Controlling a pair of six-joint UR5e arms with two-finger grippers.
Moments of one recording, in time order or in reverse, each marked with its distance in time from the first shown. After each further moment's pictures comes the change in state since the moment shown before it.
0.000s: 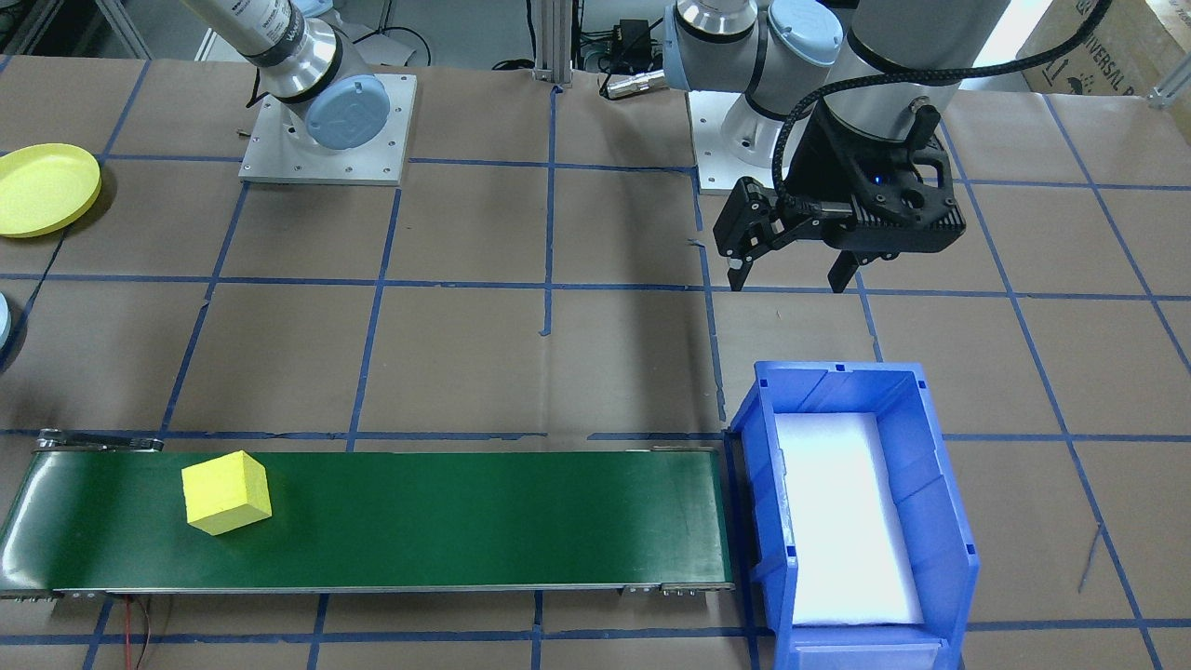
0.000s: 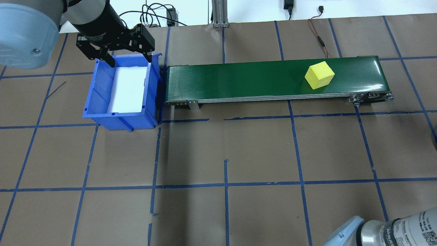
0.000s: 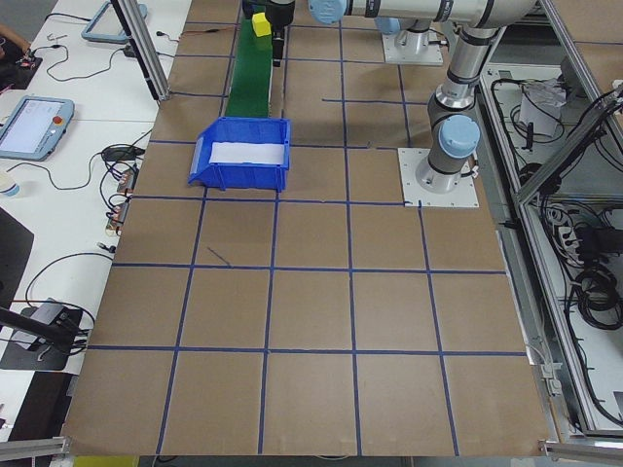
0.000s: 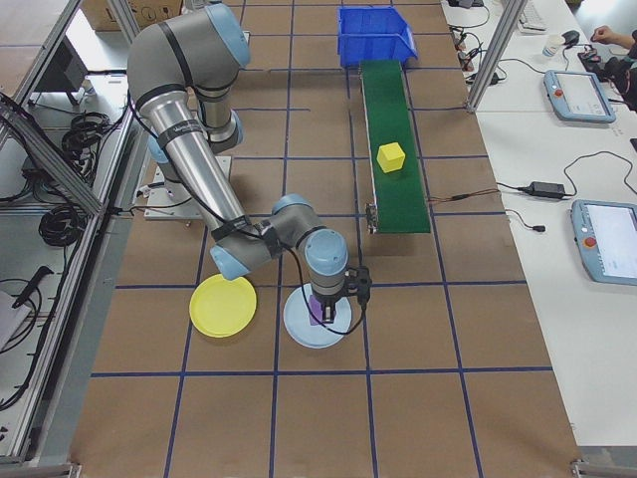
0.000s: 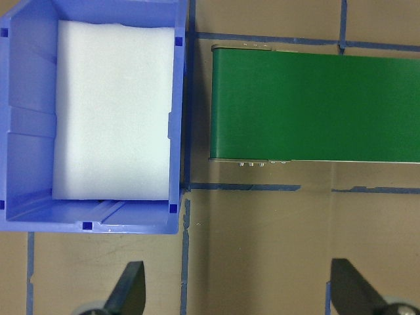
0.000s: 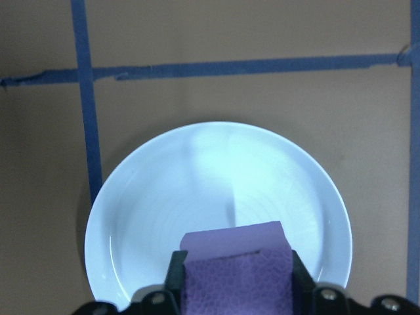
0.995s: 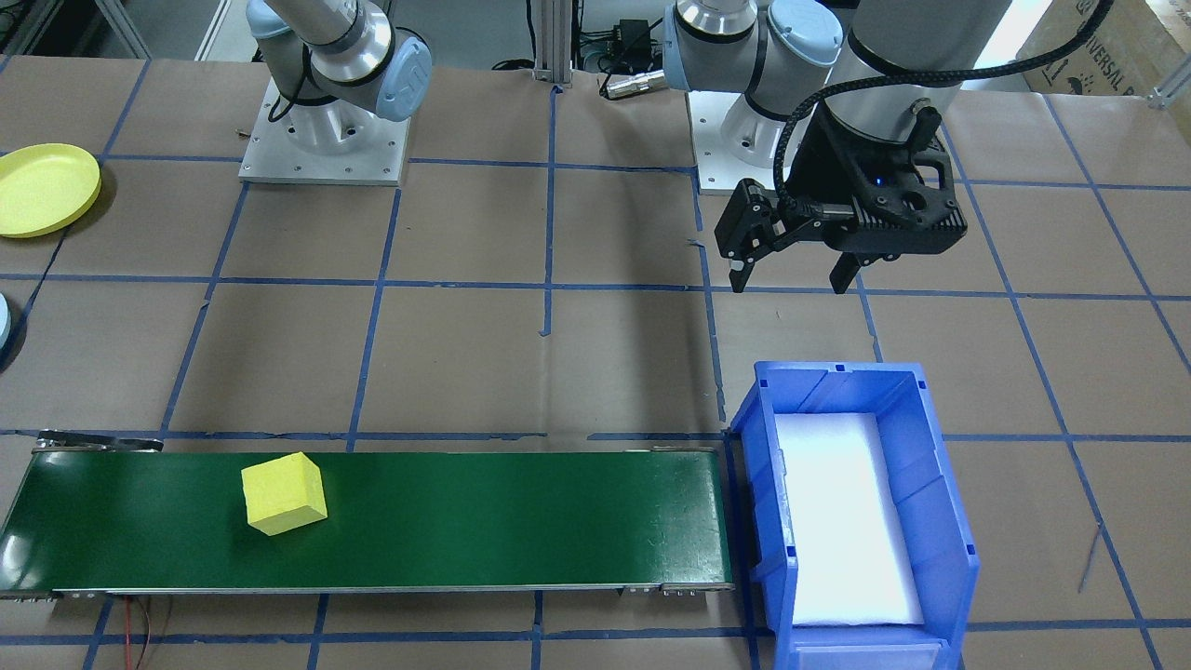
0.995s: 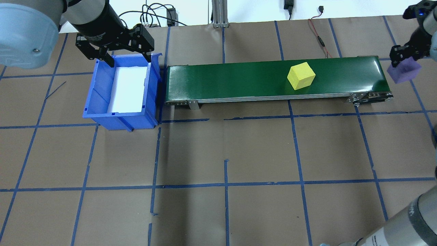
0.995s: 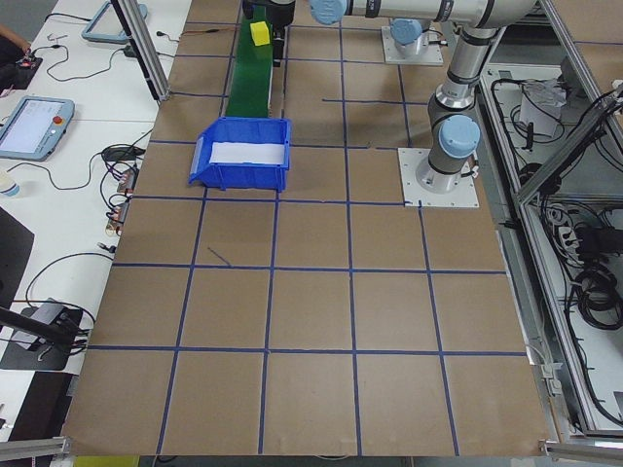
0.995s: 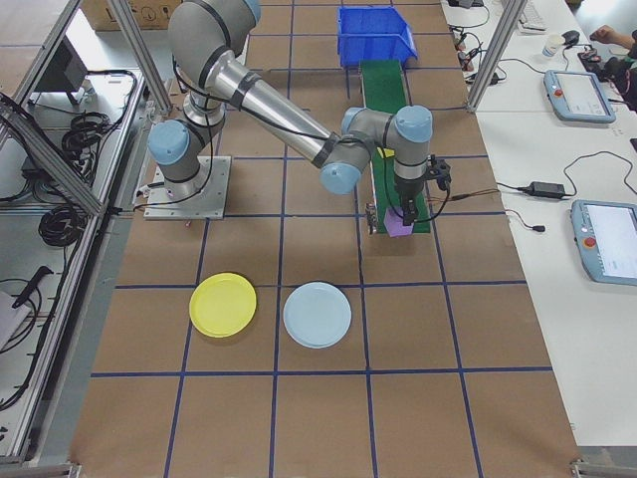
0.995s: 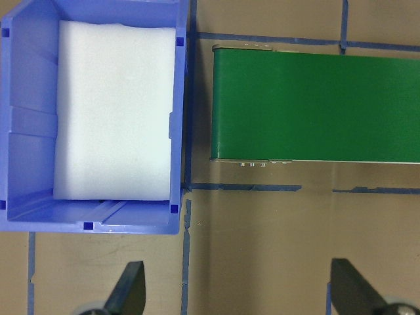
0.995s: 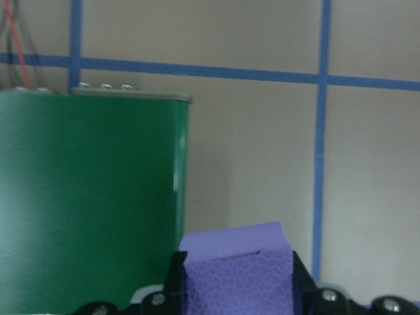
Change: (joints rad) left arm 0.001 0.000 0.000 0.000 0.005 0.000; right arm 0.494 0.009 -0.166 -0.020 -0.099 0.384
